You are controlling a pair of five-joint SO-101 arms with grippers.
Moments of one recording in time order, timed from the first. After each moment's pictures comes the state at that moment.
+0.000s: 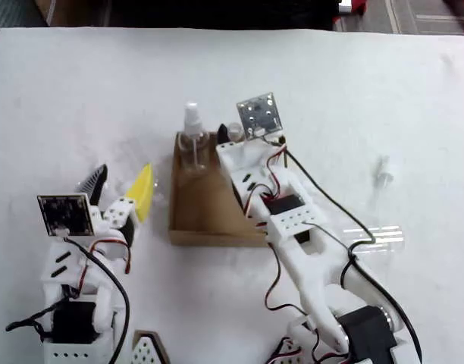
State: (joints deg) left arm -6.0 -104.0 83.5 44.5 5.3; right arm -24.4 -17.2 52.7 -5.0 1.7
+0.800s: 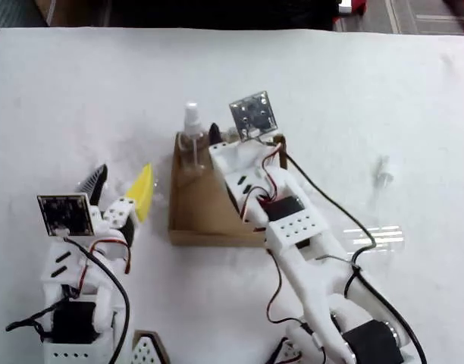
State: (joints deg) left arm -6.0 -104.0 83.5 44.5 5.3; right arm -27.1 -22.9 52.0 0.1 1.7
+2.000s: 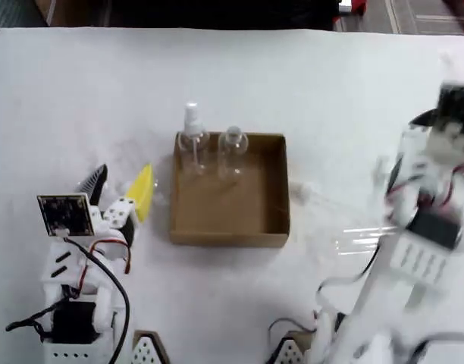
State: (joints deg) left arm -6.0 -104.0 83.5 44.5 5.3; right arm 23.1 -44.5 34.7 35.8 17.0
